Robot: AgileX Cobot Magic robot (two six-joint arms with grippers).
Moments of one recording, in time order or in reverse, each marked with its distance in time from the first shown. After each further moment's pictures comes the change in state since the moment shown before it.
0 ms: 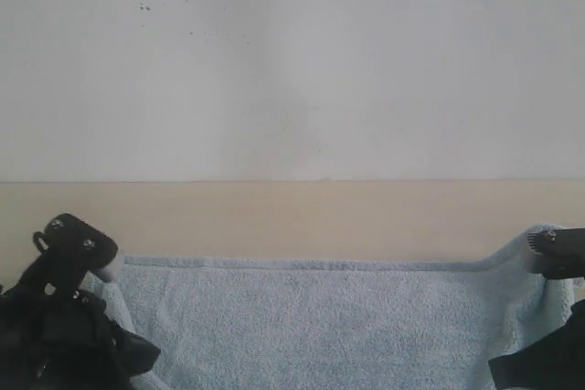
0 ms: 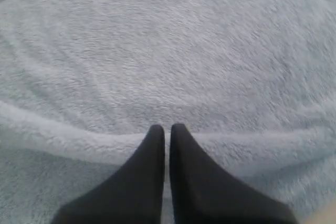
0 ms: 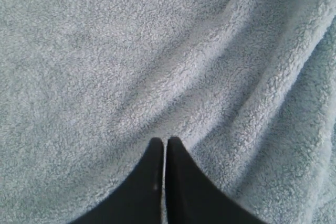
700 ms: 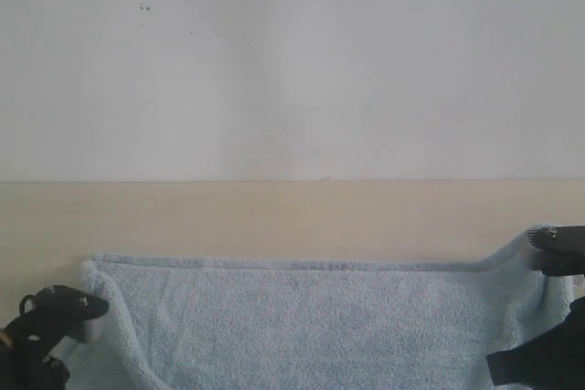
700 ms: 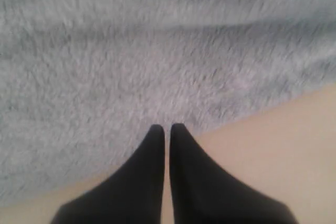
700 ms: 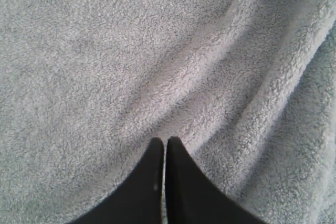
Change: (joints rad) left arm 0.093 0.129 -0.098 0.977 0.418 -1.039; right arm 0.000 0.000 0.000 0.015 -0.012 0.000
